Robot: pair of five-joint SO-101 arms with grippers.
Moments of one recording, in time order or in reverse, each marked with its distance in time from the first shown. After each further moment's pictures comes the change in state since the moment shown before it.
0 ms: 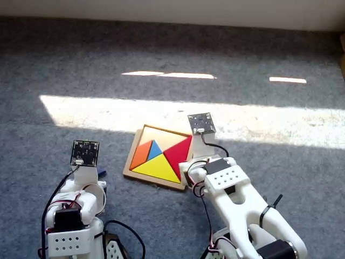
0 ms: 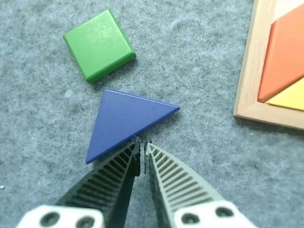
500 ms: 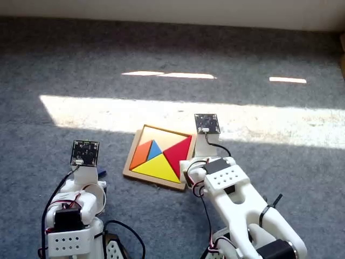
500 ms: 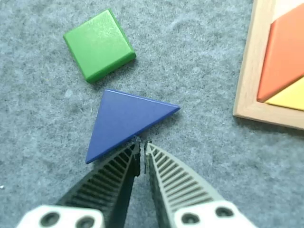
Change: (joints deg) left arm 0.0 0.0 0.0 0.0 0.0; right arm -0.2 0.1 -0.9 0.4 -5.5
